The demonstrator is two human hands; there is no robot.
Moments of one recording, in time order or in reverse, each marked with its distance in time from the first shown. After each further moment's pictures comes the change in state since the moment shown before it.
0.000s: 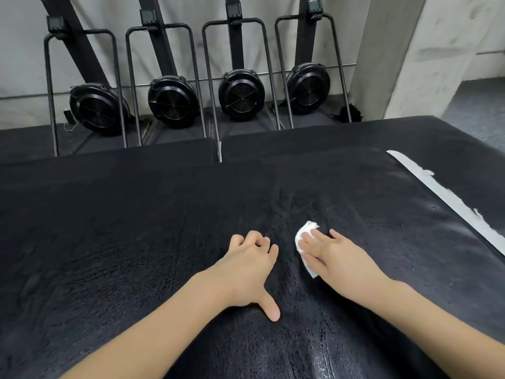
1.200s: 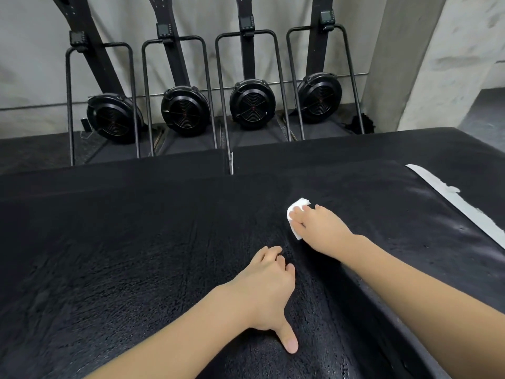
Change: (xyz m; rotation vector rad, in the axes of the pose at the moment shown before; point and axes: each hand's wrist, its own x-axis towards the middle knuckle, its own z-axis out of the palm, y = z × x) left_hand 0.008 -0.002 -0.010 0.009 -0.126 0.015; right_hand 0.124 0.016 0.028 -0.264 -0.184 -0.115
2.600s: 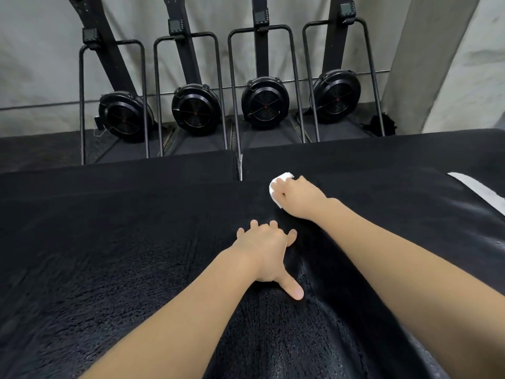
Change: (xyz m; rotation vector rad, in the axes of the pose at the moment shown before) left_hand 0.085 -0.082 -0.020 -0.230 -0.083 -0.275; right_hand 0.147 0.021 0.024 0.327 -0.039 0.082
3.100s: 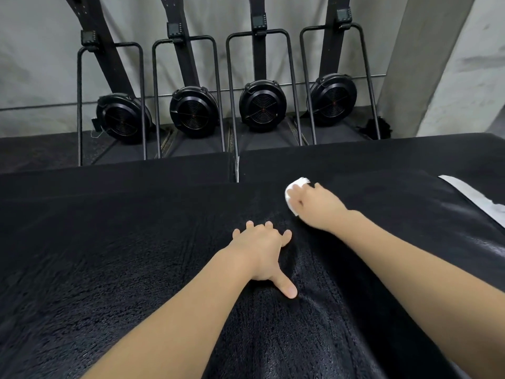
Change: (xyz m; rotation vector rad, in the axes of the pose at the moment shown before) left_hand -0.001 0.002 -0.003 -0.014 -0.021 -0.014; right_hand -0.038 0.029 0.009 -0.073 0.053 0.070
